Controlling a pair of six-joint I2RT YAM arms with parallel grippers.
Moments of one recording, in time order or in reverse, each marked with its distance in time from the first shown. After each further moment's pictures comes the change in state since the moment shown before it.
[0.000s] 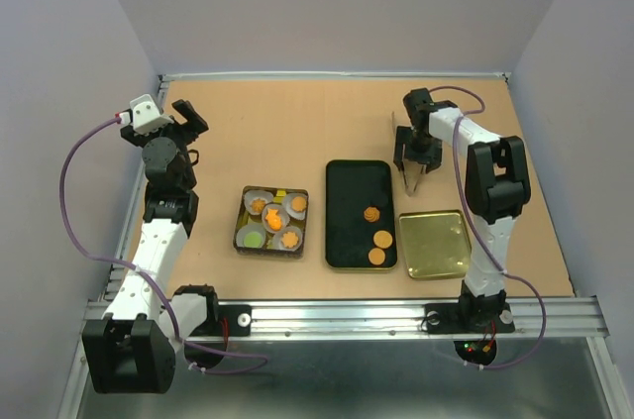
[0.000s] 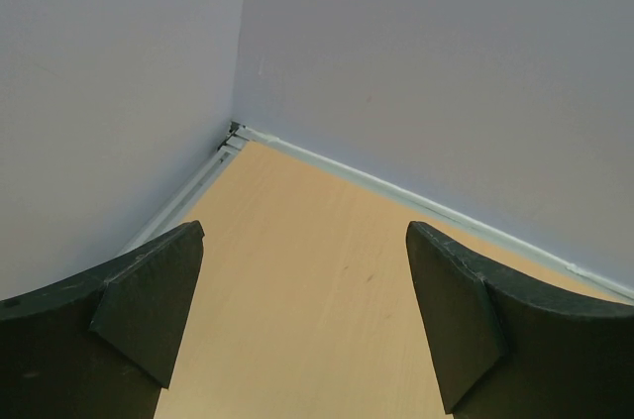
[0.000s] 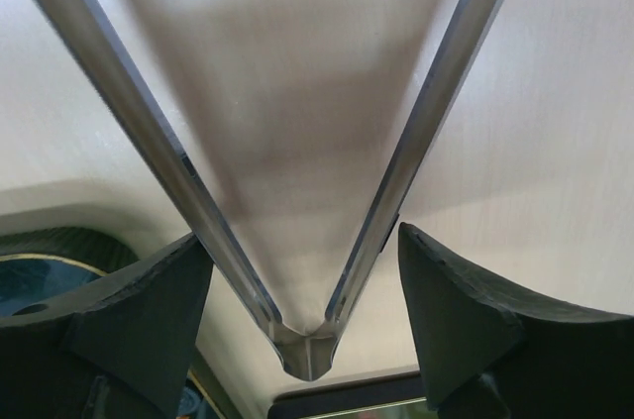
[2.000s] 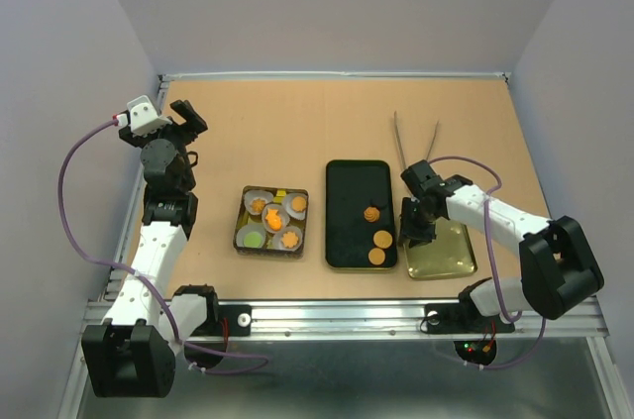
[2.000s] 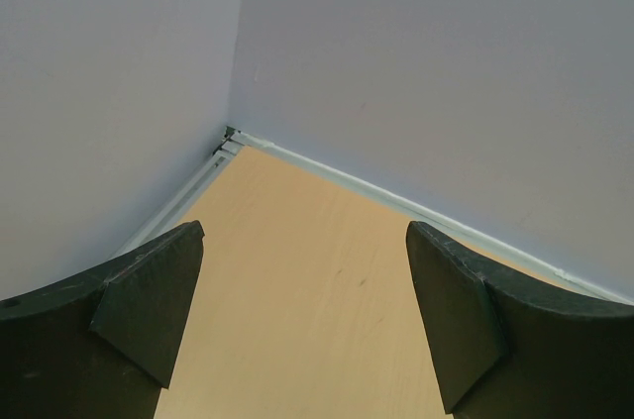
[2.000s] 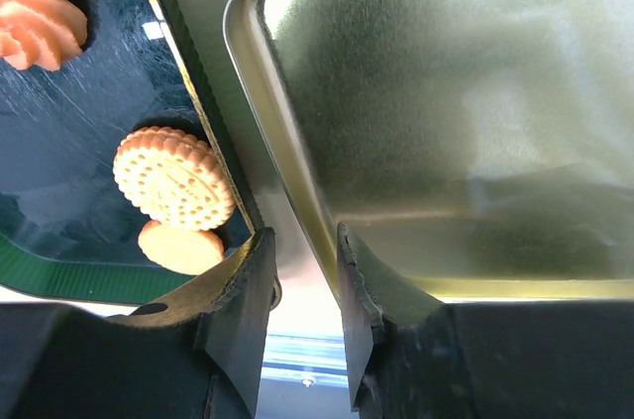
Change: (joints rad) left arm -0.002 -0.023 0.000 -0.007 0.000 -0.014; right arm 0.263 -0.700 -0.814 0.073 -0.232 0.298
